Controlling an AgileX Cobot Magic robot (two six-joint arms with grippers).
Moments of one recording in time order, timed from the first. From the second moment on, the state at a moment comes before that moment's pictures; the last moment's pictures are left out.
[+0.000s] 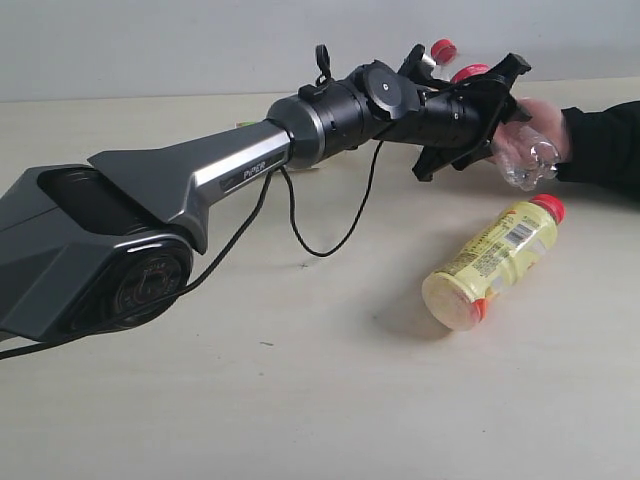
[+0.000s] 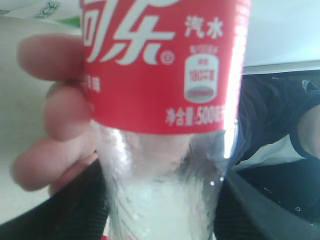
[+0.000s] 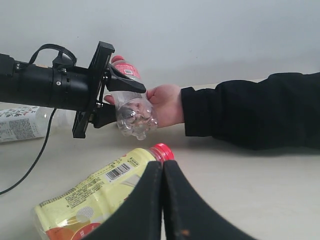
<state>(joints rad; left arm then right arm) -0.77 2.74 -2.46 -0.93 0.42 -0.35 0.05 0.01 0.00 0.00 0.27 0.08</state>
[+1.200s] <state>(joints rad) -0.75 2.74 -2.46 -0.96 0.49 -0.32 0.05 0.01 0.00 0.00 0.27 0.08</state>
